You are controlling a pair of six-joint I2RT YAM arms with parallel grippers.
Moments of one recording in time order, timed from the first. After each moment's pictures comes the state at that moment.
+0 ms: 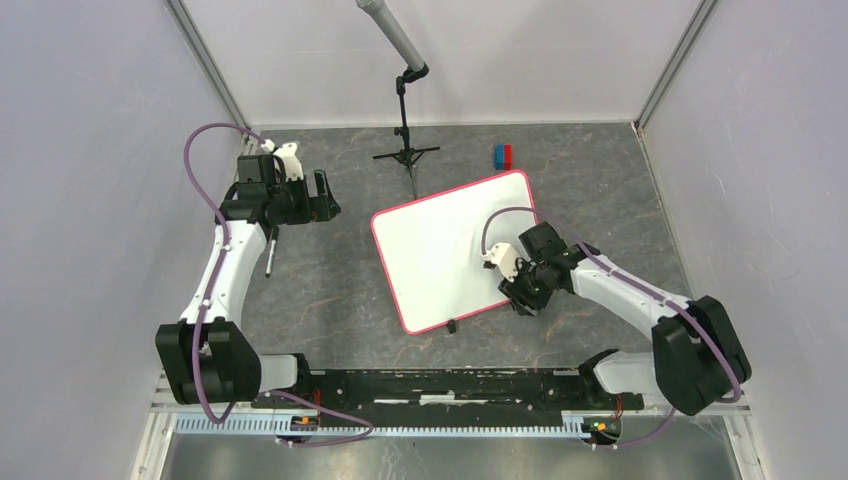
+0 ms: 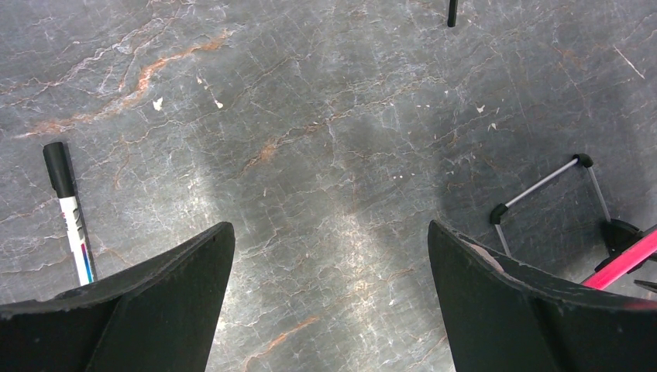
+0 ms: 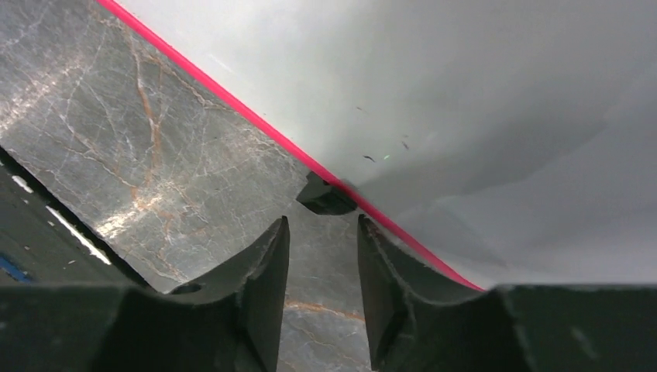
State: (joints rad) left arm 0.05 1.30 1.10 -0.57 0.31 -0.08; right arm 0.49 1.32 0.70 -0.67 -0.27 -0.51
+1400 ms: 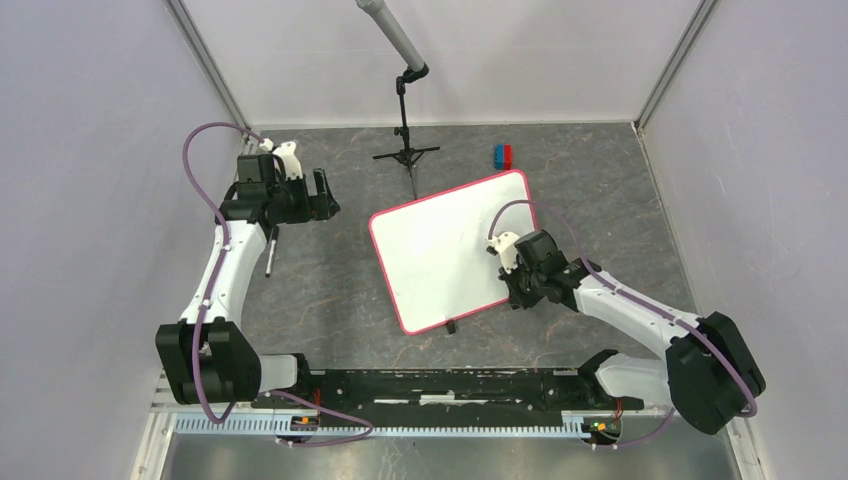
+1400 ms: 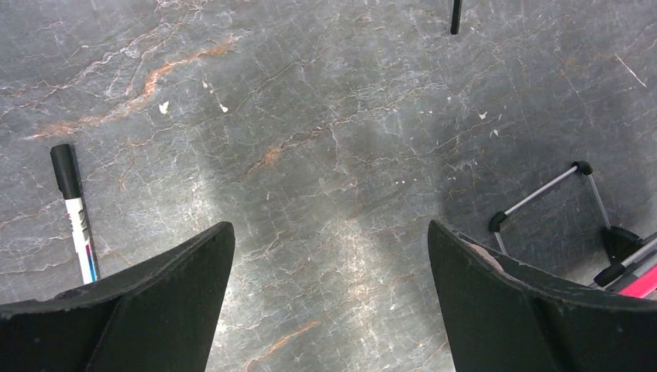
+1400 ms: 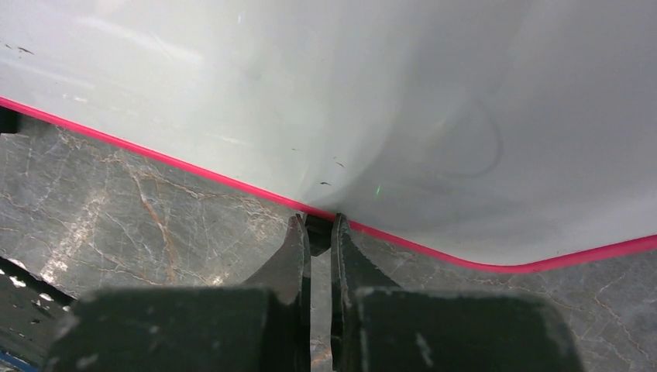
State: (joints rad) left arm 0.05 1.30 1.10 -0.56 0.30 -0.09; right arm 0.58 1.20 0.60 -0.44 -0.09 -0.11
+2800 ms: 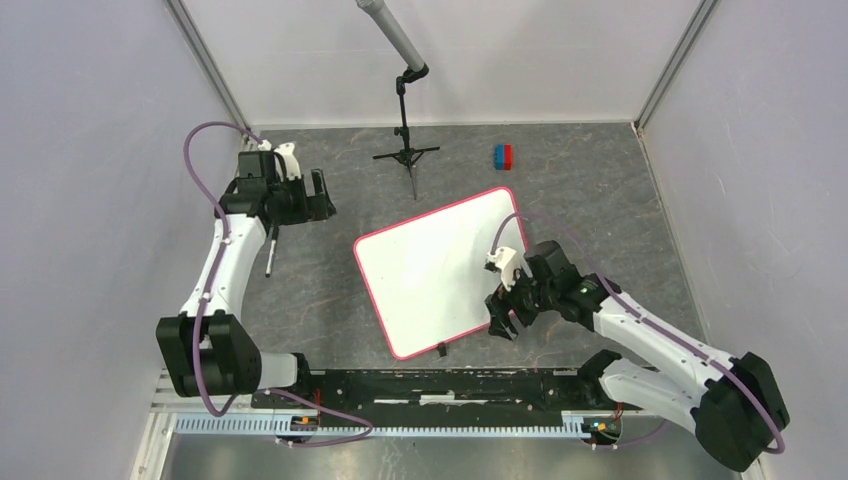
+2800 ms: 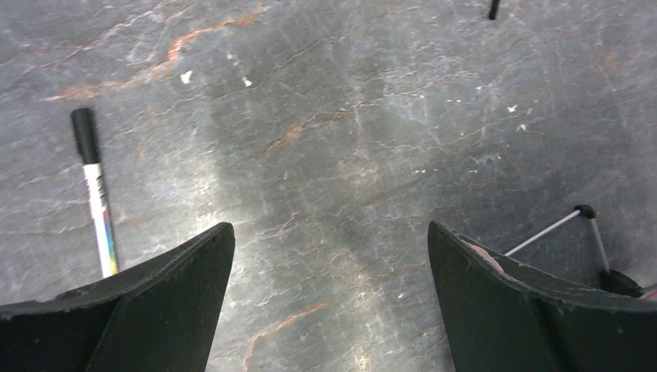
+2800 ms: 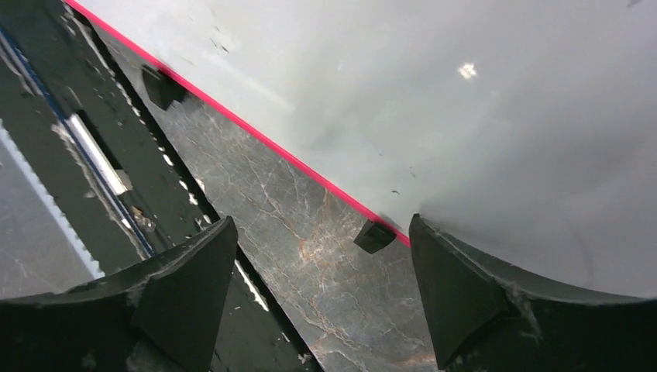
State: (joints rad) left arm 0.05 1.33 1.14 -0.63 0.26 -0.10; right arm 0.64 1.00 0.54 -0.49 -0.39 -0.09
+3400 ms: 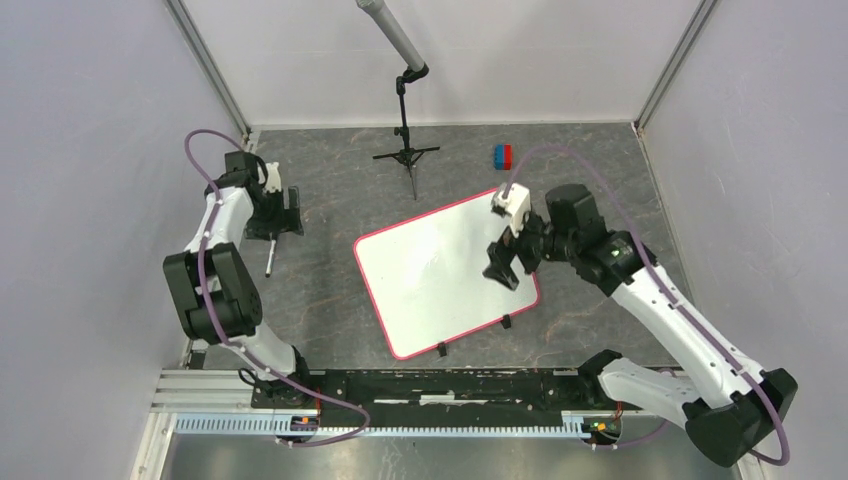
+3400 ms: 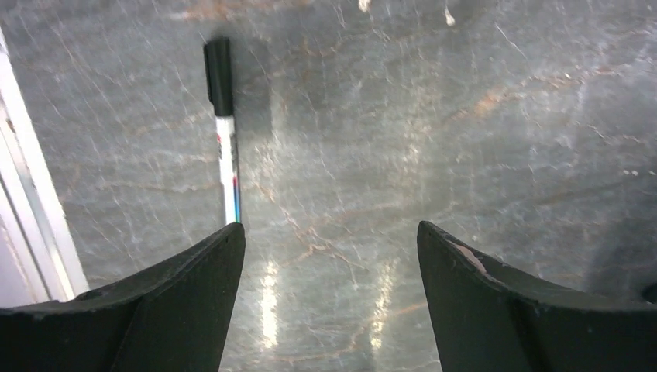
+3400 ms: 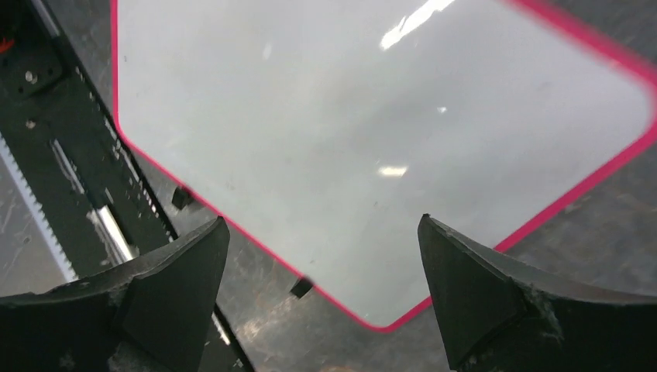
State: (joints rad) left arm 0.23 1.62 1.23 -0.77 0.14 0.09; right arm 0.55 1.01 0.95 -0.68 -0.42 -0.22
